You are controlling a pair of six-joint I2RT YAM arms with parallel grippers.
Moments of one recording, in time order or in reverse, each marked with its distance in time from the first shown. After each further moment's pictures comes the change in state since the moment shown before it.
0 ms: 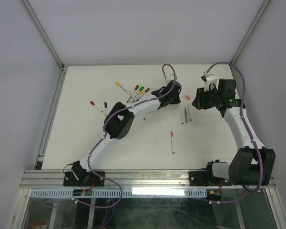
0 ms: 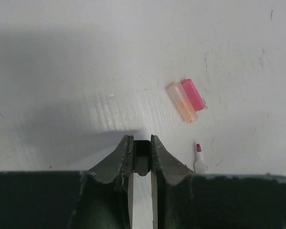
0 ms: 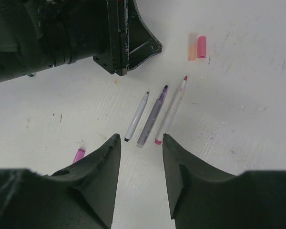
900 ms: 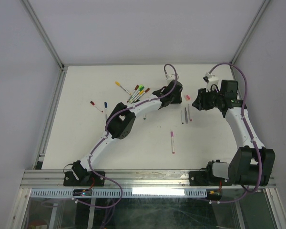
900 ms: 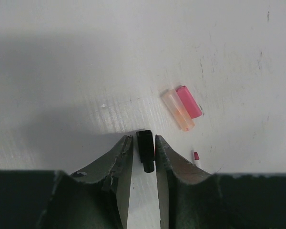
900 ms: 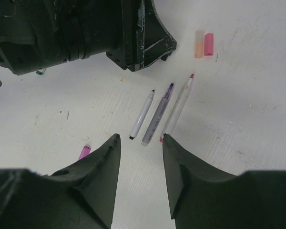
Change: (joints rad) left arm 0.000 0.057 0.092 -0.021 0.005 0.032; right arm -0.043 0.000 -0.015 0.001 -0.069 0.000
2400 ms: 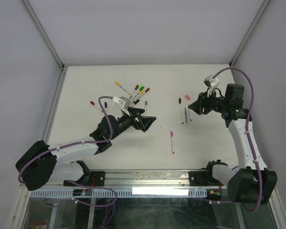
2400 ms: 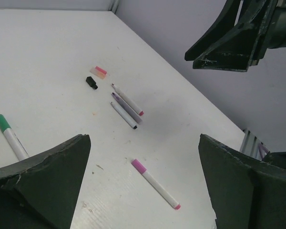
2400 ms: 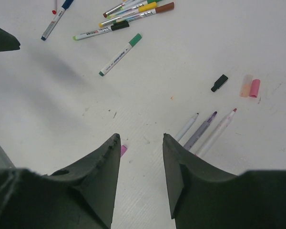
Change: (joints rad) left arm 0.000 -1.362 -1.719 1.024 0.207 0.239; right arm -0.013 -0.178 -0.052 -0.005 -0.267 -0.070
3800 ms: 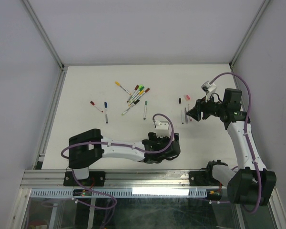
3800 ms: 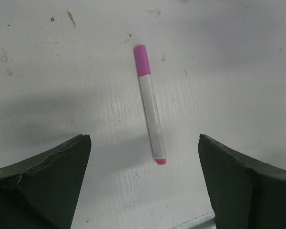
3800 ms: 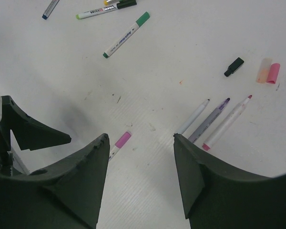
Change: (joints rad) left arm -0.552 0.549 0.583 -0.939 -0.731 -0.640; right arm -0.004 -0.030 -0.071 -0.033 -0.038 -0.068
